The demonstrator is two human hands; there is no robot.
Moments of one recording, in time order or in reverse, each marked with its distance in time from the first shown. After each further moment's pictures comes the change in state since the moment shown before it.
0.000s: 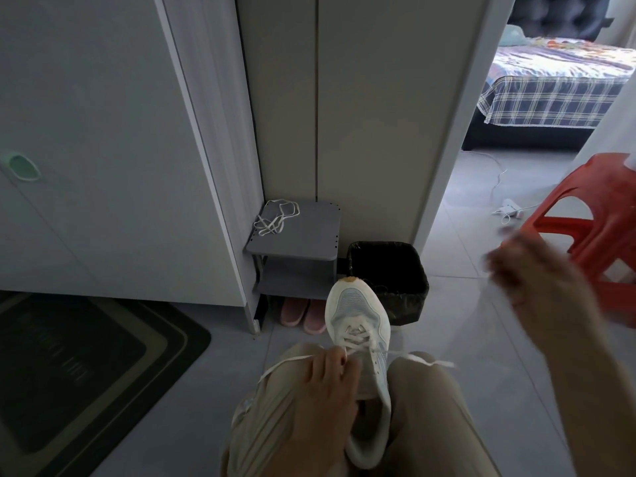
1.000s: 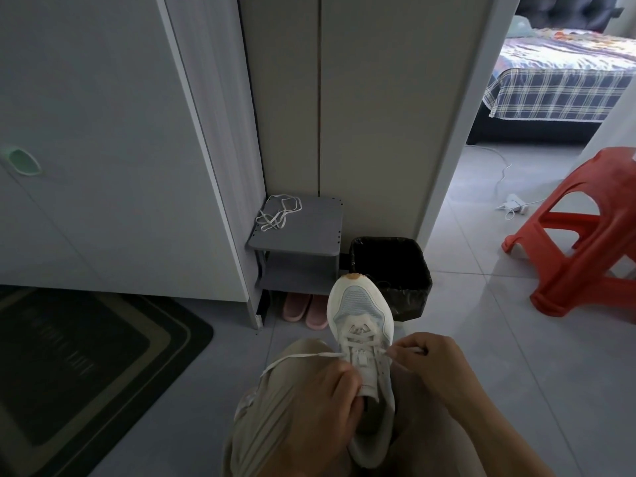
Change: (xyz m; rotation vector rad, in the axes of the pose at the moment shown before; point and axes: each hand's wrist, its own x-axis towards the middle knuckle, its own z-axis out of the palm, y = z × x) left_hand -0.009 -0.004 -0.030 0.028 0.327 0.200; right_hand -0.080 0.074 0.068 -0.775 -0.300 0.380
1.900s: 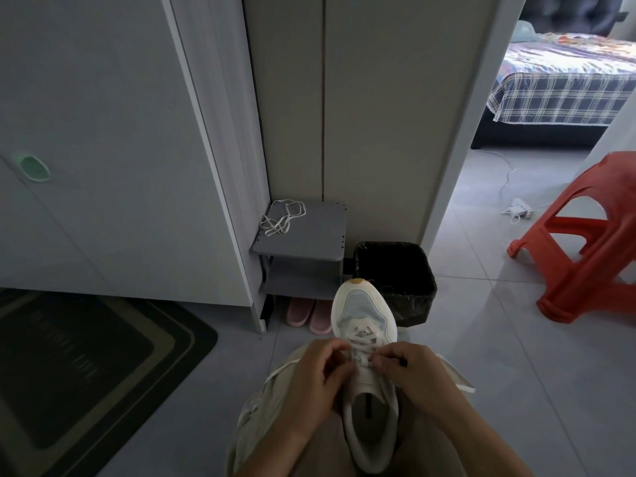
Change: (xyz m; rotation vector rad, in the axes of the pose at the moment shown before) left_hand 0.018 -0.019 0.005 -0.685 -0.189 -0.614; right_hand 0.001 -0.013 0.017 -0.027 -0.137 -0.045
